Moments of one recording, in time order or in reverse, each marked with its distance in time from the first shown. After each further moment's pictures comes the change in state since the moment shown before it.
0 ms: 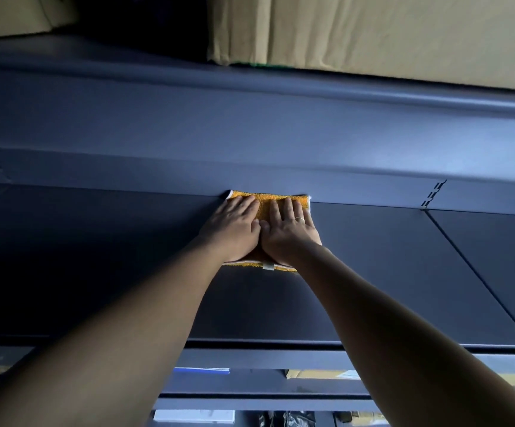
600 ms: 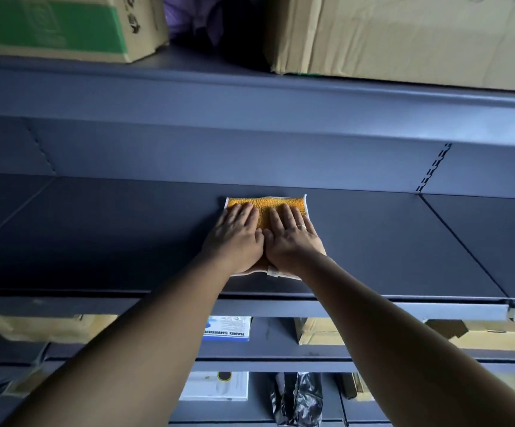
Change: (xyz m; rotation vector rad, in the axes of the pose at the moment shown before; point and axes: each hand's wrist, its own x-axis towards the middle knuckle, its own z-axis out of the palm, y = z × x) left_hand -0.089 -0.002 0.001 0.022 0.023 -0.039; right_hand -0.072 -0.031 0.019 0.005 0.028 -0.045
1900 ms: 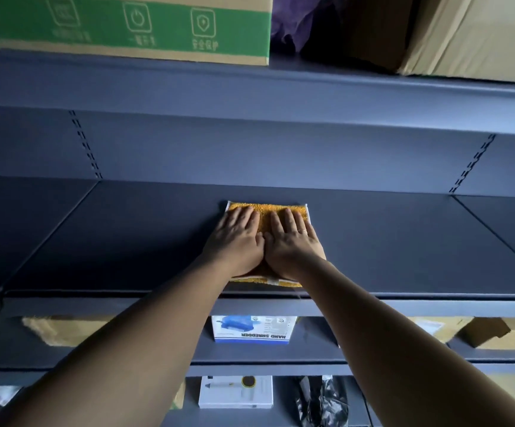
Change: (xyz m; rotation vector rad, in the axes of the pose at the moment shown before) left_hand -0.032 -0.092 -0.014 0.010 0.003 0.011; right_hand 0.000 -0.104 0.016 0.016 -0.016 0.053
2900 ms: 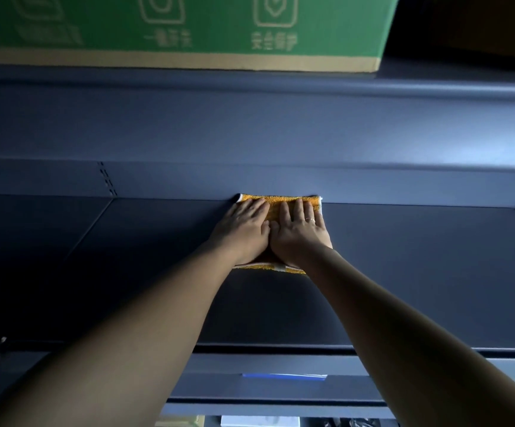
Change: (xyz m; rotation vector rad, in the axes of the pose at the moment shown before) left_hand 0.078 -0.072 -0.009 -0.041 -0.028 0.030; right_hand 0.096 -0.043 -0.003 -0.009 0.003 0.025
